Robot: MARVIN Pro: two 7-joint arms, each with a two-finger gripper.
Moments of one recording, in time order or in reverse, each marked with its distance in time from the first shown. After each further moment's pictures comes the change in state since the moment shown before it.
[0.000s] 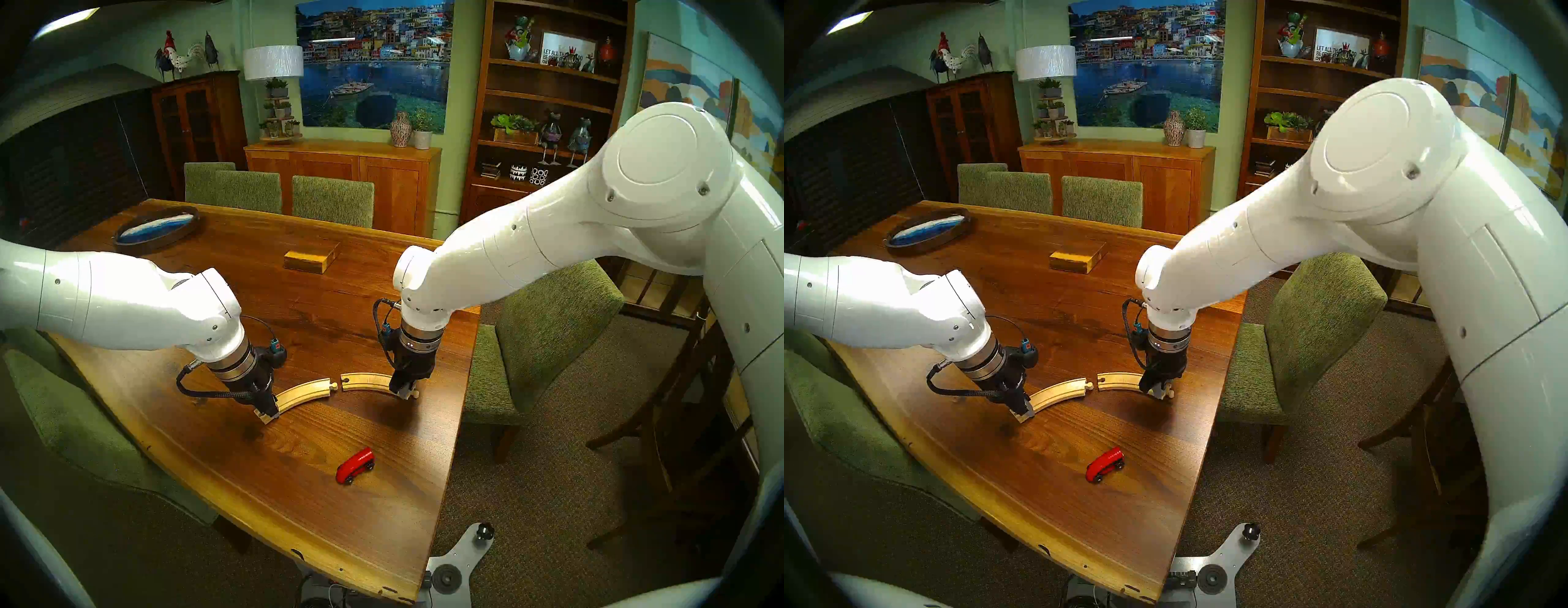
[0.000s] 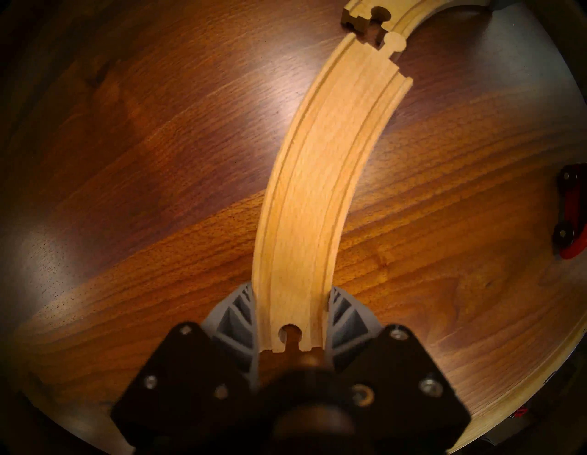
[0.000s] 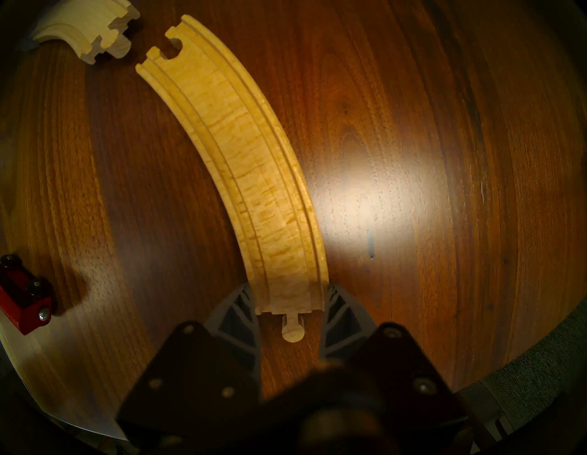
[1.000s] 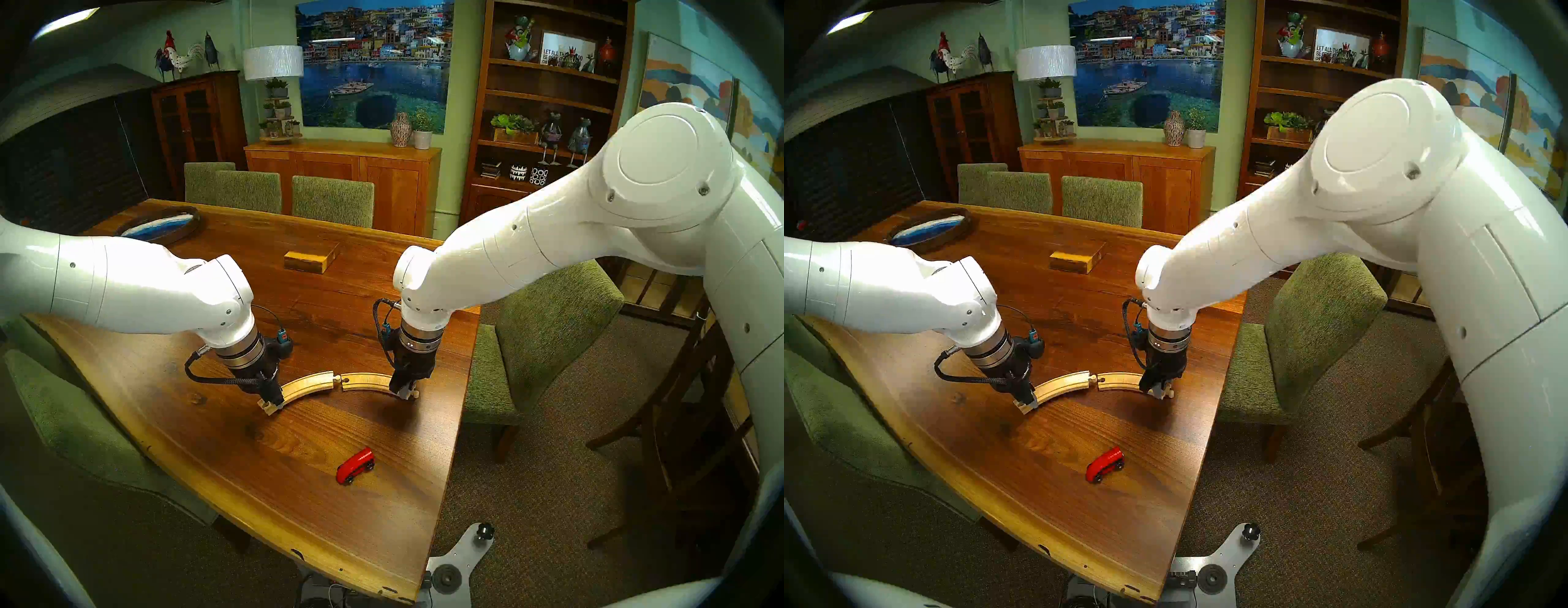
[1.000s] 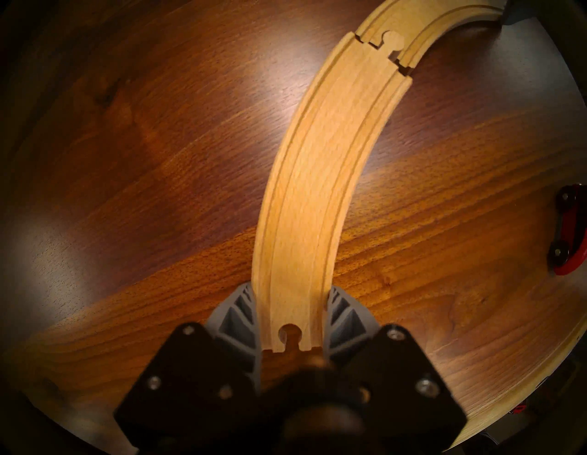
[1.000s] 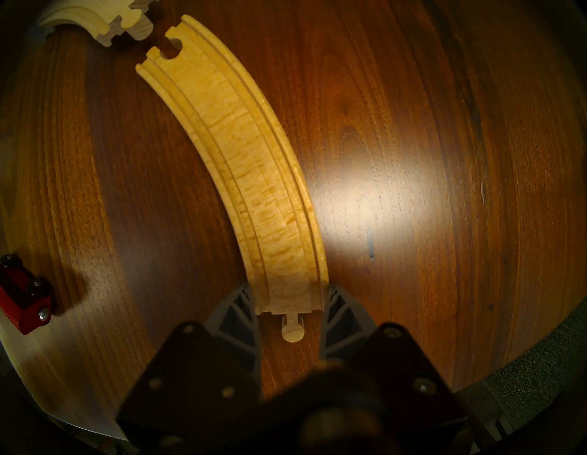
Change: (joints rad) left arm 0.004 -0.074 -0.032 0.054 -0.033 0.057 -0.010; right arm -0.001 0.001 0.002 0.000 -0.002 0.001 0.000
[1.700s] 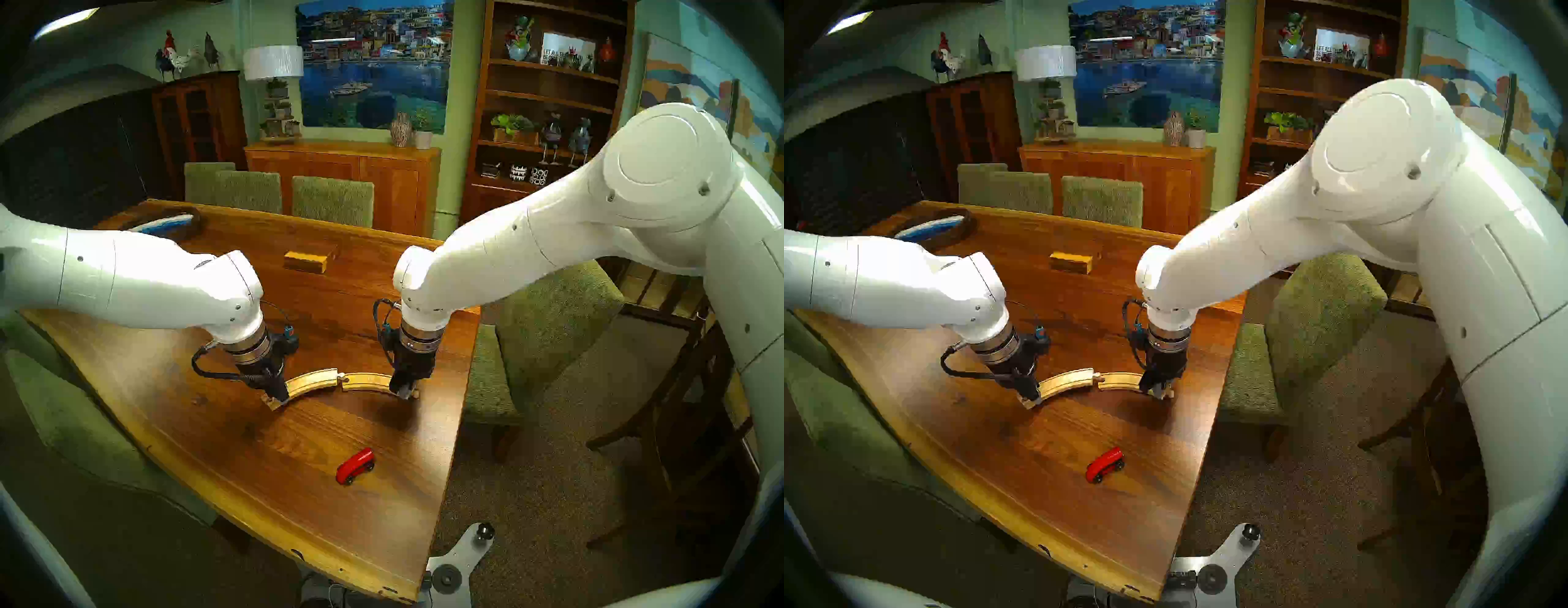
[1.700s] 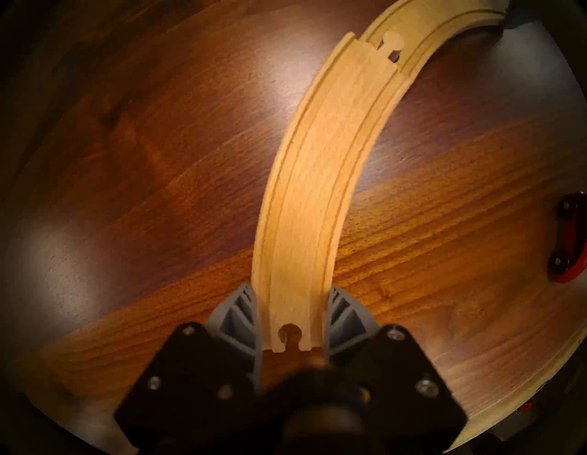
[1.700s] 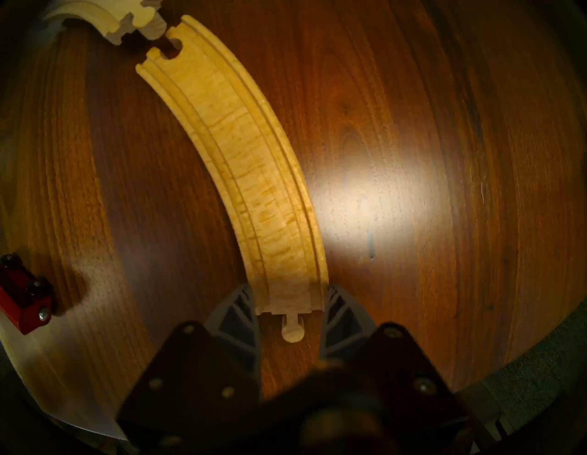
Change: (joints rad) left arm 0.005 -0.028 -0.021 -0.001 -0.015 0.019 0.034; right arm 0.000 0.001 0.001 0.000 -0.001 0.000 0.000
